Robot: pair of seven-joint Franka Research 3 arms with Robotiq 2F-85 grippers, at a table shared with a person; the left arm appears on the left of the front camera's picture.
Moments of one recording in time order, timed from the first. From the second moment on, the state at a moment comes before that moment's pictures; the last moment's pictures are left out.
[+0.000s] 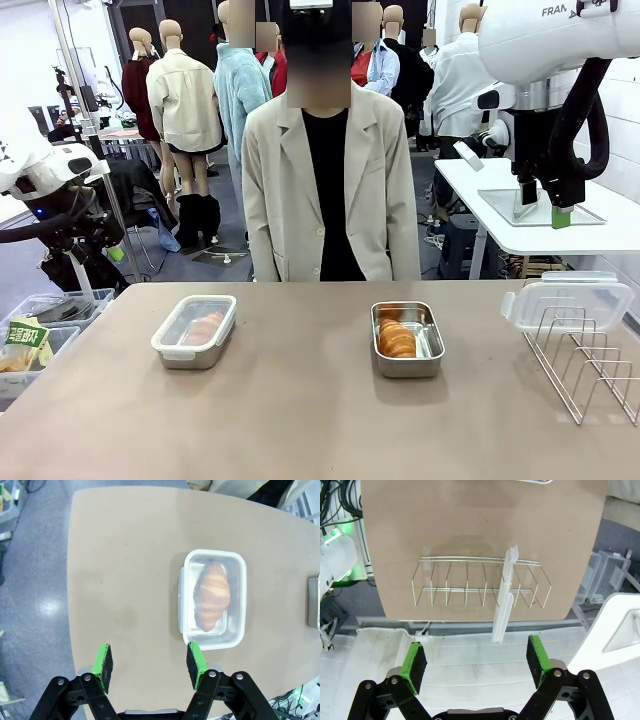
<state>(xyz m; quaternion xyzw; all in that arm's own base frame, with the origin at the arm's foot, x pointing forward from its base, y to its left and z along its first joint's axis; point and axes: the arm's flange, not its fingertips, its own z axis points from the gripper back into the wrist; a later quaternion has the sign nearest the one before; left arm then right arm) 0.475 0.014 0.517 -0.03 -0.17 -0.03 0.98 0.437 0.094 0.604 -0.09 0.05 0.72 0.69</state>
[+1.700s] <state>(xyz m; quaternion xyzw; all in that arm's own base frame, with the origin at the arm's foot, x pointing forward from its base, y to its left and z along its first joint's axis) 0.475 0.014 0.517 -0.03 -0.17 -0.03 0.98 0.489 0.084 0.502 -0.09 0.11 0.71 0.69</state>
